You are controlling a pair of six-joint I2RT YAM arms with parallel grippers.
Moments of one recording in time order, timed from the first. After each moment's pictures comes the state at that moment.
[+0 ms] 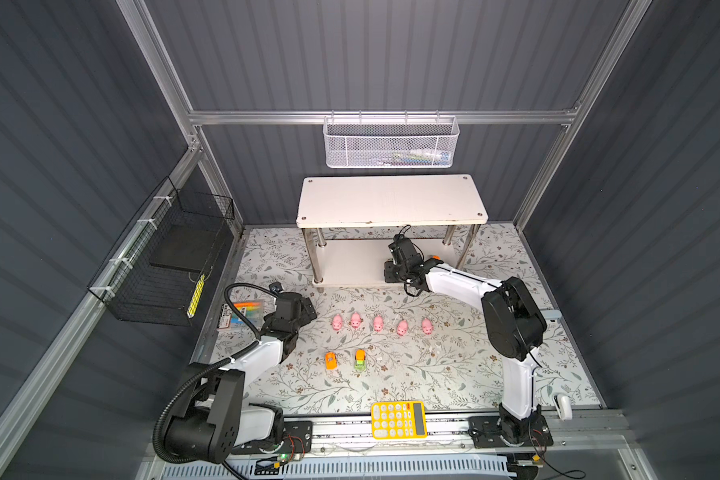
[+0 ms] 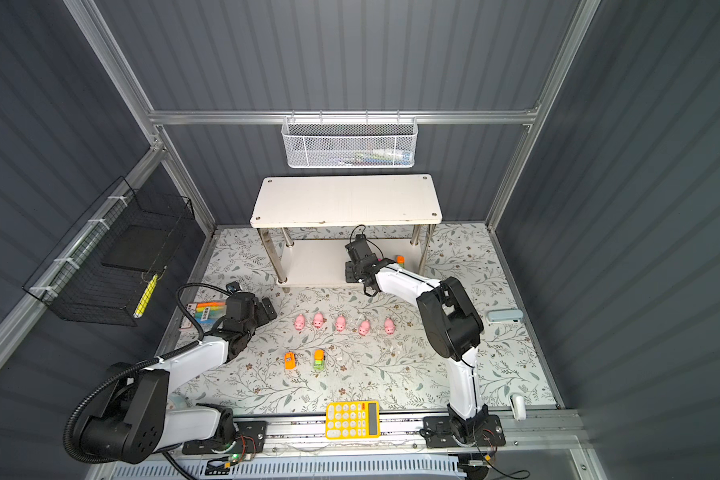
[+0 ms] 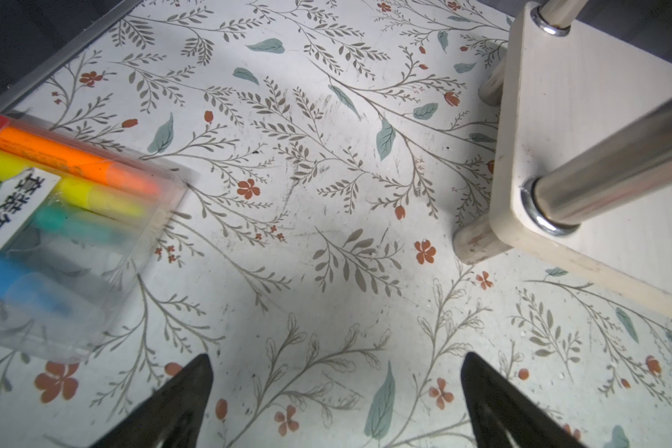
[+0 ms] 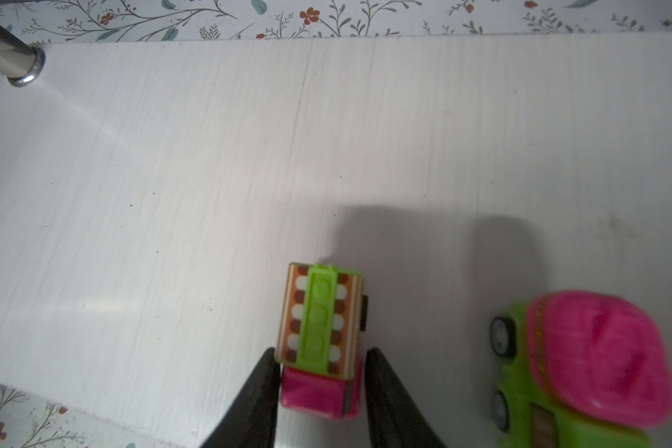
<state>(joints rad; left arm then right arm) -0.24 1.31 0.47 0.13 -0.31 -0.48 0.60 2.03 1.47 -0.27 0.16 0.42</state>
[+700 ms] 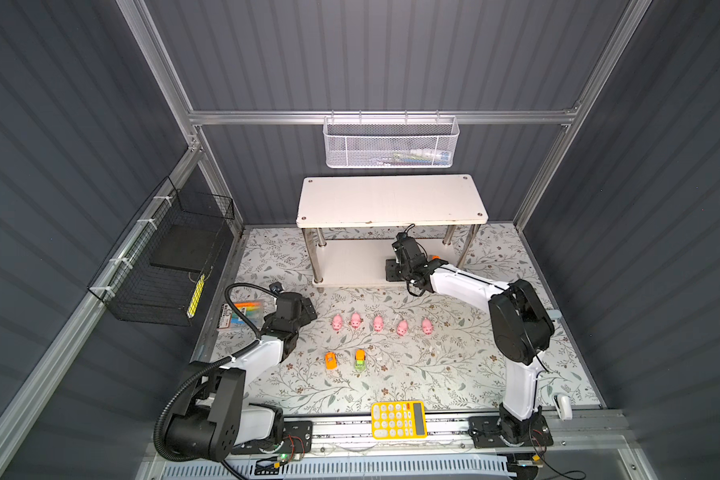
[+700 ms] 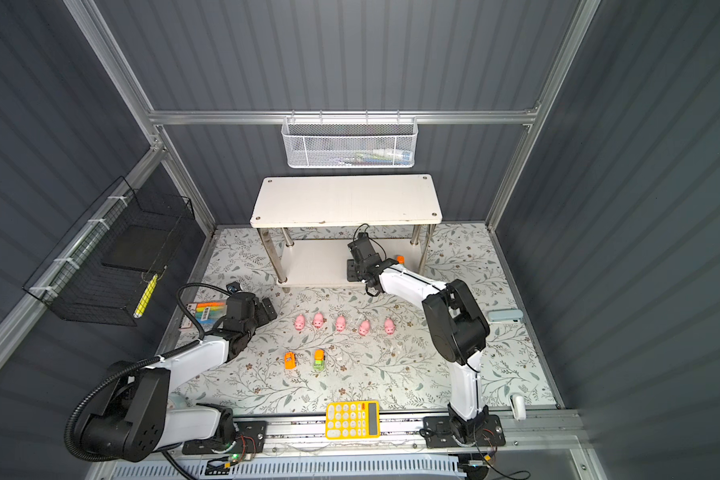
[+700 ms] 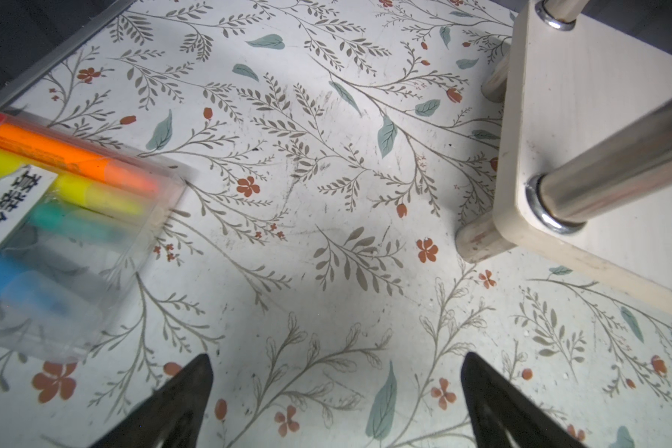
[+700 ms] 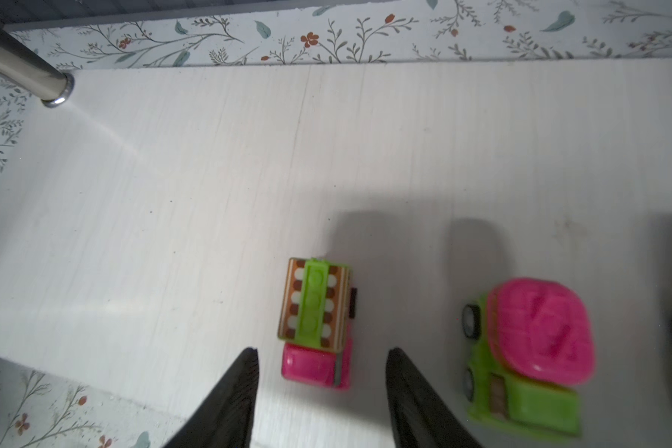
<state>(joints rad) -0.24 1.32 0.47 0.13 -0.31 -0.48 0.60 1.95 1.41 -0.24 0.16 0.42</state>
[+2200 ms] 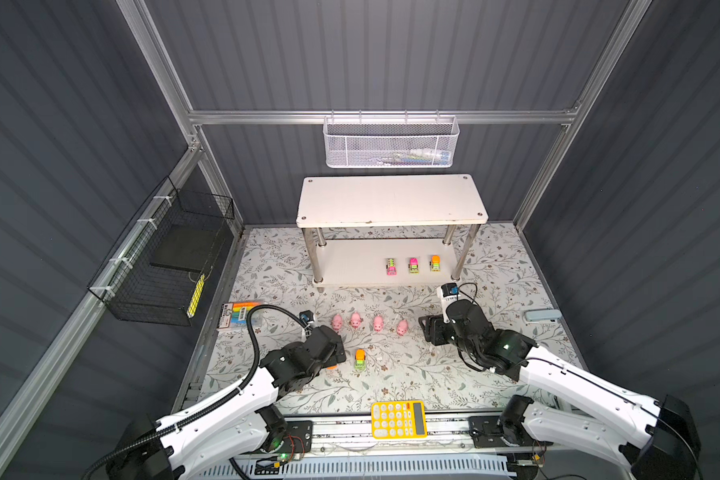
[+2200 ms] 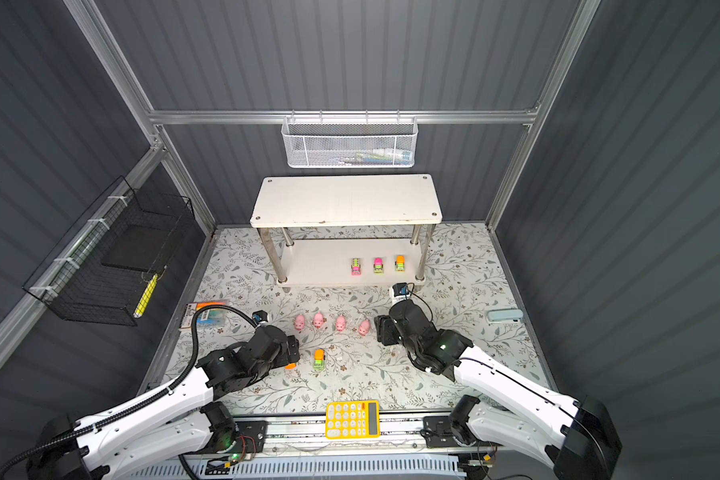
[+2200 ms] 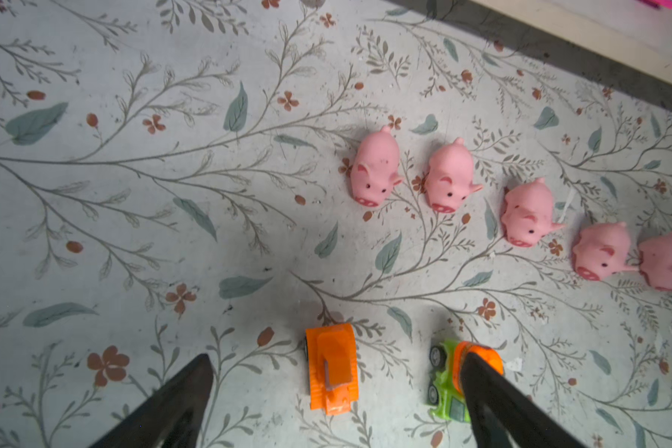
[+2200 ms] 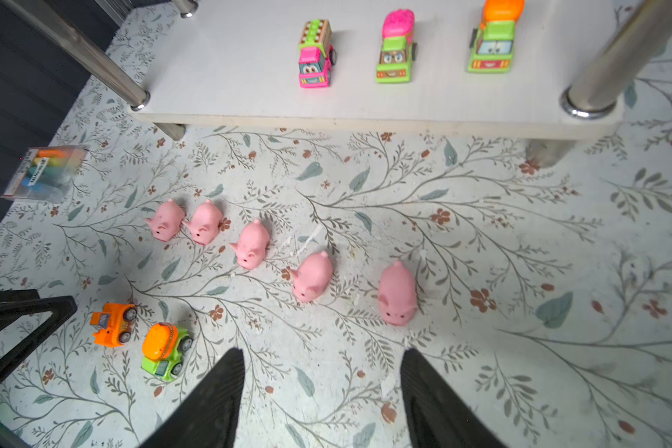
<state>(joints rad) -0.86 0.92 0.51 -0.61 -0.38 -0.93 0.79 0.97 0.65 -0.38 0.23 0.54</state>
